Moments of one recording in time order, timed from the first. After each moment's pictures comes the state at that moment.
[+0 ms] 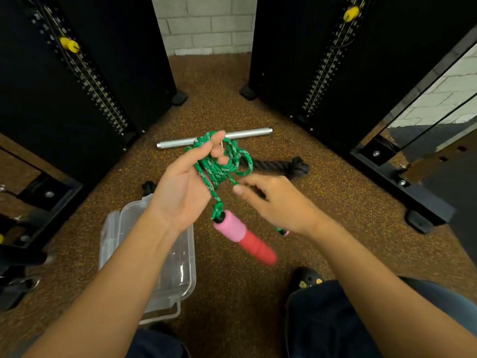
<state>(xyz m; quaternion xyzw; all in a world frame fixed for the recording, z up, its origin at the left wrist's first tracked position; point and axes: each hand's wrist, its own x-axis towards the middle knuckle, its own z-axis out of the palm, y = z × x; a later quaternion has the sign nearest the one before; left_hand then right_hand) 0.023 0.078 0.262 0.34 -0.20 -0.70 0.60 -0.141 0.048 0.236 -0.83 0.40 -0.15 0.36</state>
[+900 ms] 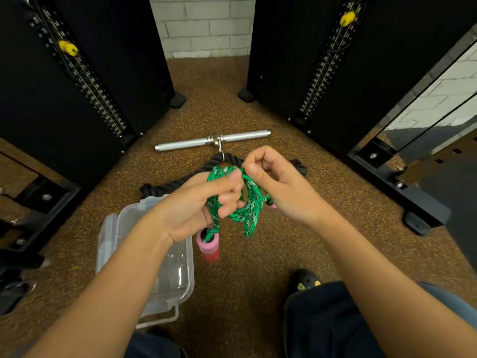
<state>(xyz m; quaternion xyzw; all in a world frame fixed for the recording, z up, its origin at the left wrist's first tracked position) 0.017 0.088 0.266 0.40 -0.37 -0.74 0.40 -0.144 0.041 0.253 -0.67 0.36 -0.31 0.57</state>
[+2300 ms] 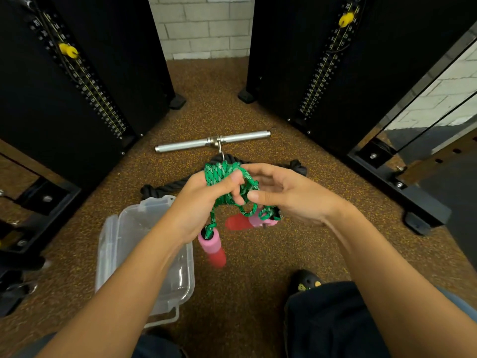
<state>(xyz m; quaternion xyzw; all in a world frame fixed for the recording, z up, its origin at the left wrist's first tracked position) 0.008 0.088 0.253 0.52 -0.45 -0.58 0.45 -0.161 0.032 0.249 -0.62 0.37 -0.14 0.67</state>
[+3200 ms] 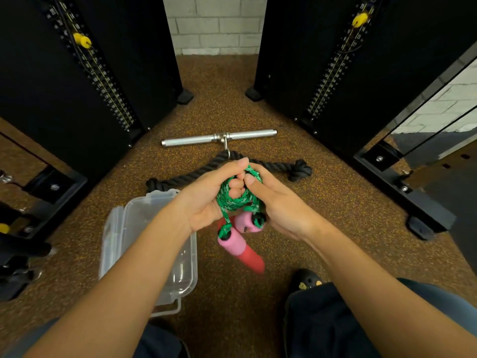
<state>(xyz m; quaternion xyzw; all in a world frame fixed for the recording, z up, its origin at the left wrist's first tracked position) 0.013 0.080 0.257 0.45 -0.21 -0.76 0.42 -0.127 0.060 0.229 -0.52 0.35 -0.26 0.74</state>
